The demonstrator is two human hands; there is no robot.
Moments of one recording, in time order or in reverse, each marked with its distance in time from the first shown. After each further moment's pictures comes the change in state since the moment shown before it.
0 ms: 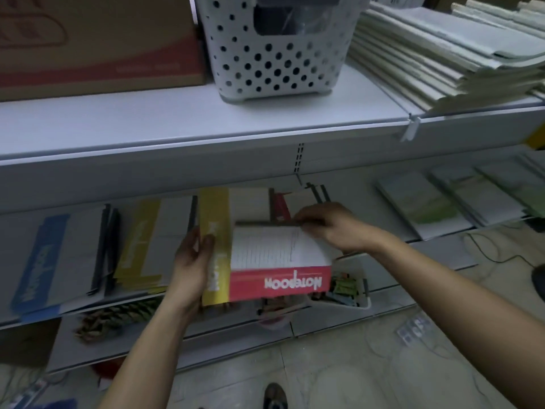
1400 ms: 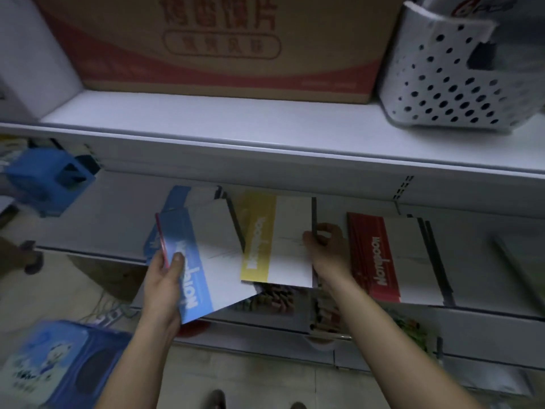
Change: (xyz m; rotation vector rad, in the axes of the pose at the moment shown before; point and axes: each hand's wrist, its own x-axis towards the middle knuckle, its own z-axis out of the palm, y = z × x) left_hand -0.049 -0.023 -0.171 -0.221 0.554 -0.127; right_hand 0.093 -0.119 0.151 0.828 0.416 0.362
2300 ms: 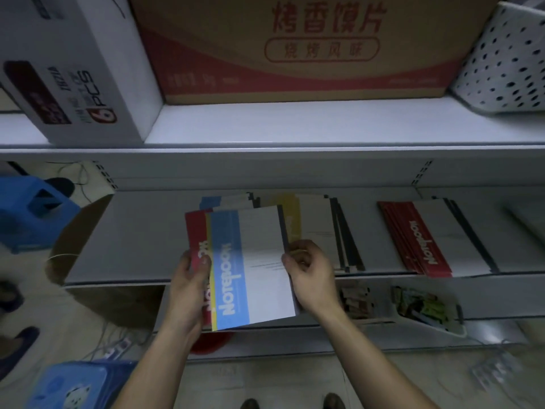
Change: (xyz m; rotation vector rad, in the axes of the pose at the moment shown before) left_hand 0.079 0.023 -0.086 -0.029 -0.274 -0.096; right_hand -0.096 -0.010 0.147 -0.079 -0.003 -0.144
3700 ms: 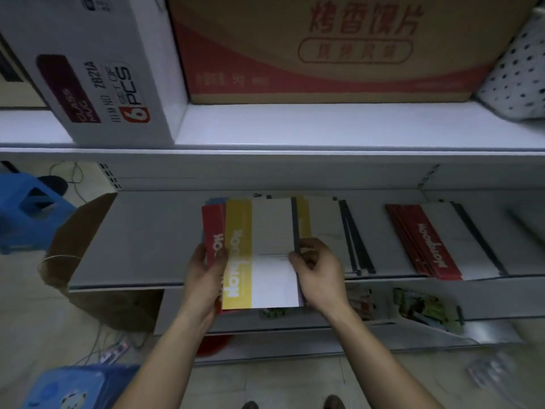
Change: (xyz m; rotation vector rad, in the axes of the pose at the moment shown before) left_hand 0.027 0.004 -0.002 0.010 -0.049 -0.005; right_hand 0.004 -0.013 0.017 -0.135 0.023 -0.020
